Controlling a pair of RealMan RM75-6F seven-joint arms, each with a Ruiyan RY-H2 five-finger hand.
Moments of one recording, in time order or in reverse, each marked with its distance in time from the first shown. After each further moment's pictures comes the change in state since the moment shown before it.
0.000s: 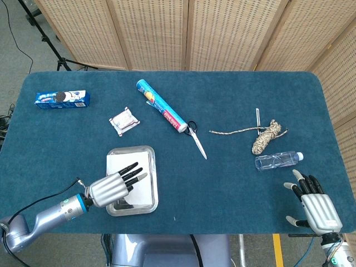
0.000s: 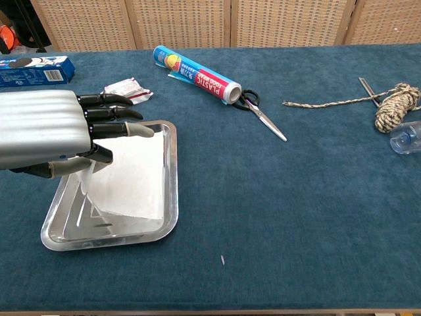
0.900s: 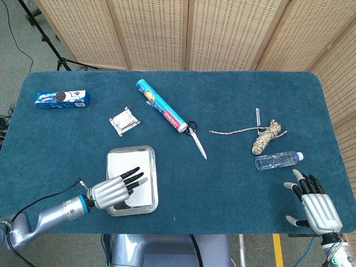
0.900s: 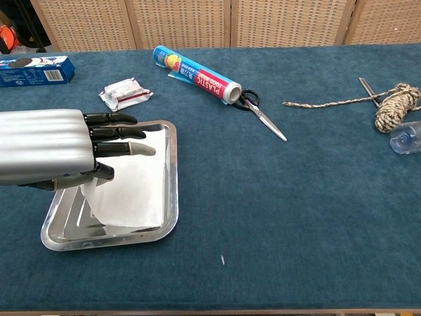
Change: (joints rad) left arm -0.011 -0.043 0.022 0.077 0.046 -0.011 -0.017; right arm -0.001 0.000 0.001 0.000 -0.001 0.004 0.004
